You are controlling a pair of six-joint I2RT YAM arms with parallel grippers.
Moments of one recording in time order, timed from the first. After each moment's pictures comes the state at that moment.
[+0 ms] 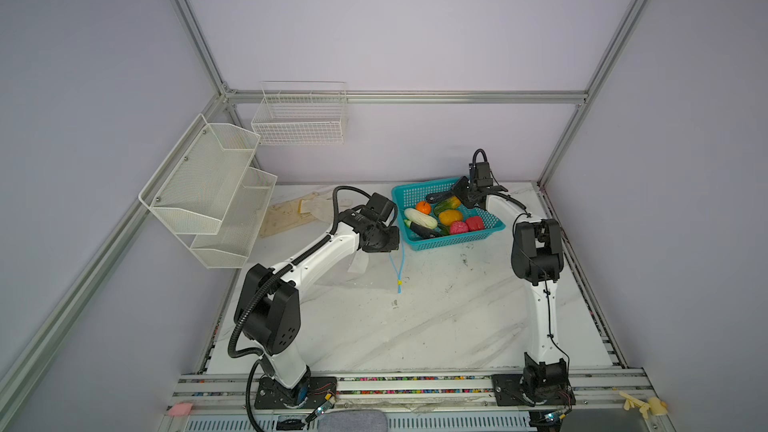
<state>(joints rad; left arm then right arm) -0.56 1.71 1.46 -0.77 0.05 -0.51 0.18 2.35 1.97 -0.29 -0.10 0.90</state>
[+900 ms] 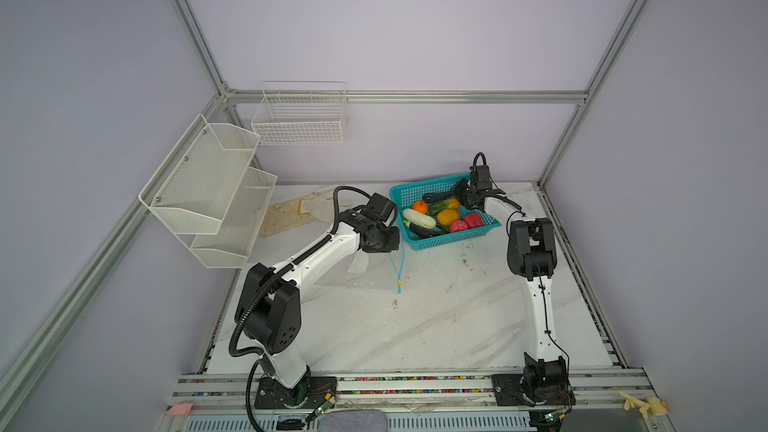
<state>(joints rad) -0.56 1.72 1.46 -0.77 0.05 -0.51 0.16 2.46 2.01 -0.19 -0.19 0.88</state>
